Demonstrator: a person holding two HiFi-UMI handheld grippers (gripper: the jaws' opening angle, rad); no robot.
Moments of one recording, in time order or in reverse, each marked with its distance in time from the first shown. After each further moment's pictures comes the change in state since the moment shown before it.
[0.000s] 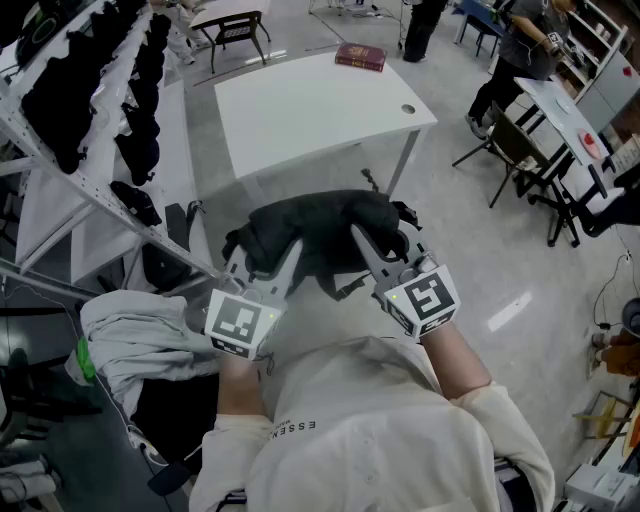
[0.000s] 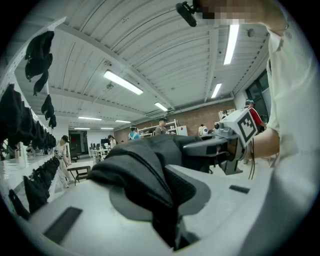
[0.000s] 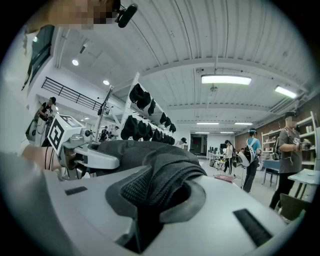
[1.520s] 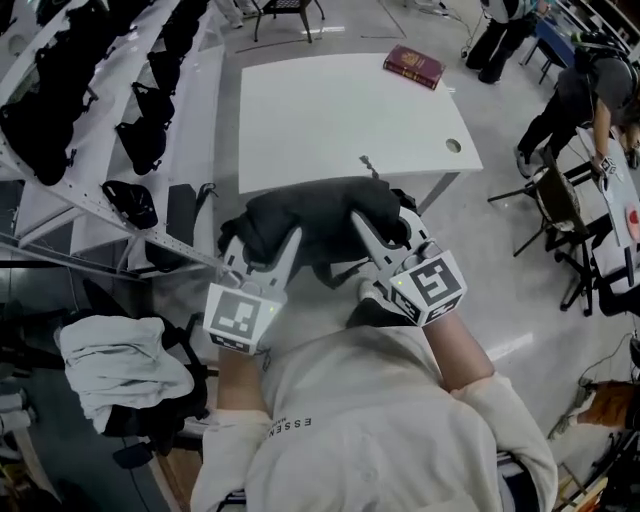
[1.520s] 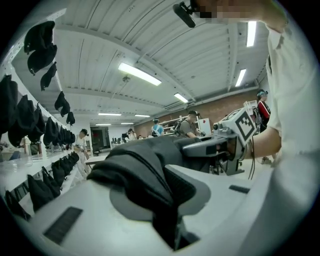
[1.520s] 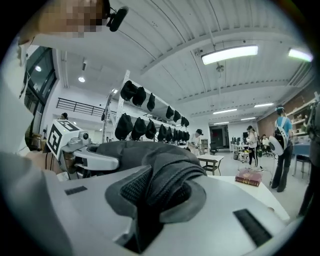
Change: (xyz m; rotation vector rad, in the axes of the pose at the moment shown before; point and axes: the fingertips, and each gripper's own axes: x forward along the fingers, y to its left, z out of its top) left arm 0.146 0.108 -0.012 -0.068 0.091 0.244; right arm 0.151 -0.140 -0.029 0.089 0.005 0.266
